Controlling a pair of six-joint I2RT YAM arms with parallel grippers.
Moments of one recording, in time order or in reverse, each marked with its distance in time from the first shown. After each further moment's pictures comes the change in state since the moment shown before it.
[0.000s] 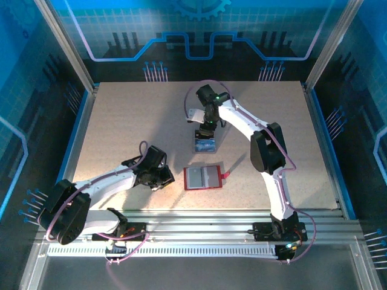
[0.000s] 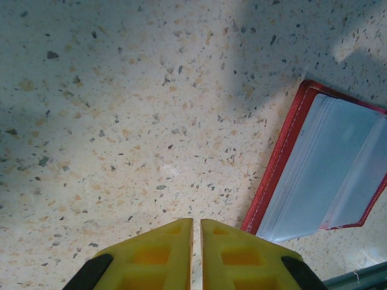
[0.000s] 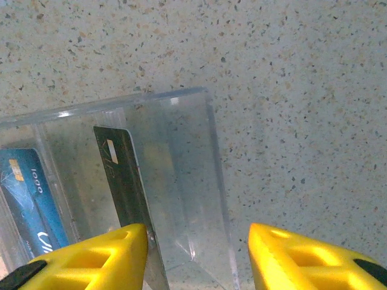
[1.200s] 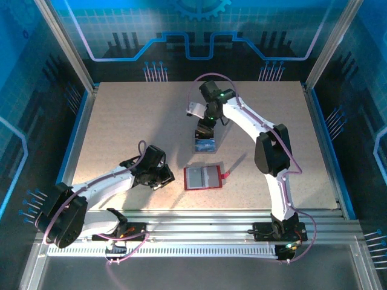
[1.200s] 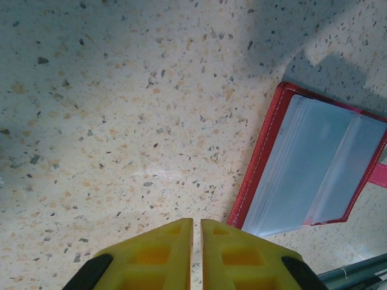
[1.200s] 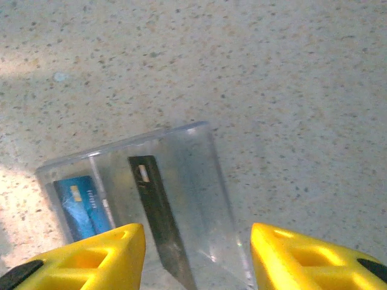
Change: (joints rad) left arm 0.000 -0.035 0.000 0.003 0.000 -0.006; right arm -0.015 -0.066 -0.008 0.016 -0.111 0.122
